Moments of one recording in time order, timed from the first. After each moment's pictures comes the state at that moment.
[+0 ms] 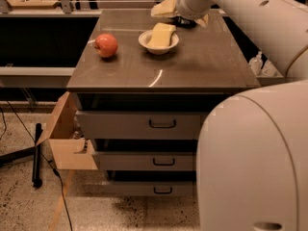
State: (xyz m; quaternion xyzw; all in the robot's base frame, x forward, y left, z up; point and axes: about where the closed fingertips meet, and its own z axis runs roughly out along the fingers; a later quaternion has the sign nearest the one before) arm 0.827 -0.104 0.948 0.02 0.91 0.12 0.40
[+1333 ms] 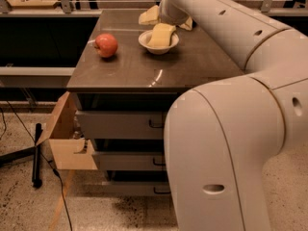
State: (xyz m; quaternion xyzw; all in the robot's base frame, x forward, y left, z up) arm 0.870 -0.059 0.912 0.00 0.91 0.09 0.40
